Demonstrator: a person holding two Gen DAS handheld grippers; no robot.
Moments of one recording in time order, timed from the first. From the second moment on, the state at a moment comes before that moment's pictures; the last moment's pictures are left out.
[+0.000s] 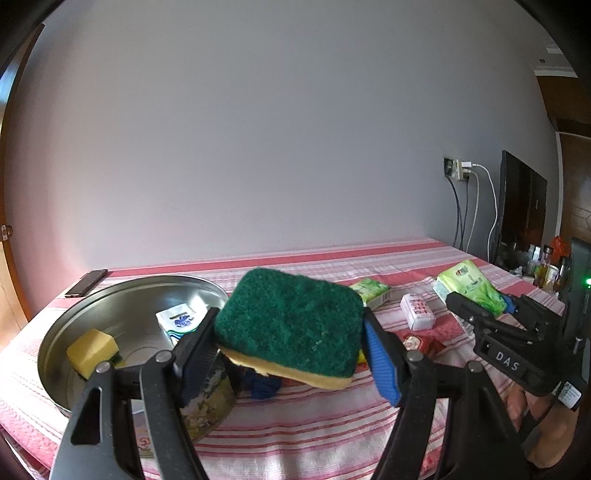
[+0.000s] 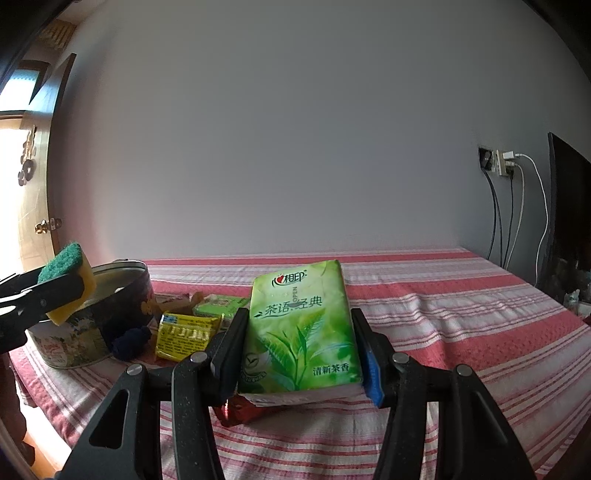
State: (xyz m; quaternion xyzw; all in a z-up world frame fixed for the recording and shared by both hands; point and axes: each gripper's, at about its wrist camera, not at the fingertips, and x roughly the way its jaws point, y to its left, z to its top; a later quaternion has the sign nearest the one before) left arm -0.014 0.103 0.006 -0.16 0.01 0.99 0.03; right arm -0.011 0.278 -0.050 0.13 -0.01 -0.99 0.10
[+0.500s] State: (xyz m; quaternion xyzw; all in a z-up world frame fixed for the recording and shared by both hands) left arm -0.006 0.084 0.014 -0.14 0.00 0.99 0.01; right arm 0.001 0.263 -0.028 0.10 0.00 -0.99 0.12
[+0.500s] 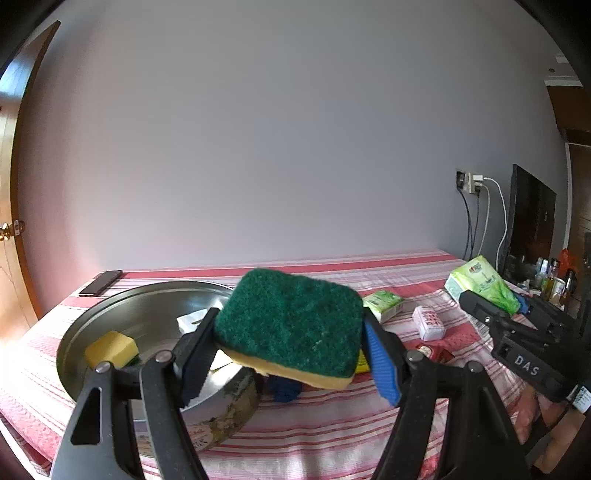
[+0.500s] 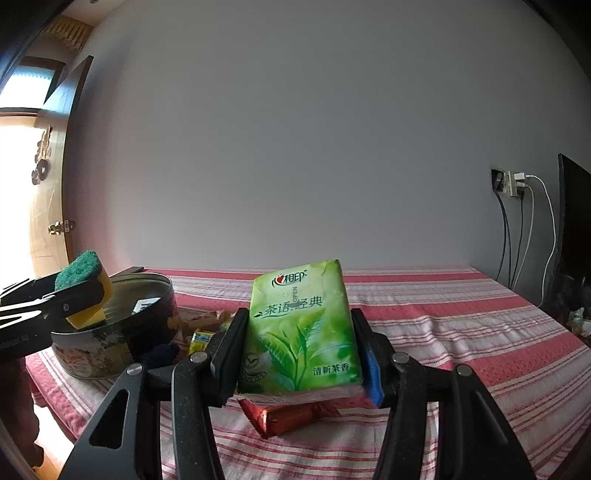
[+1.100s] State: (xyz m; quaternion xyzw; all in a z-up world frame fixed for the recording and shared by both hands) left arm -0.004 0.062 0.020 -0.15 -0.02 0.99 -0.03; right arm 0.003 0.239 -0.011 0.09 0.01 -0.98 0.16
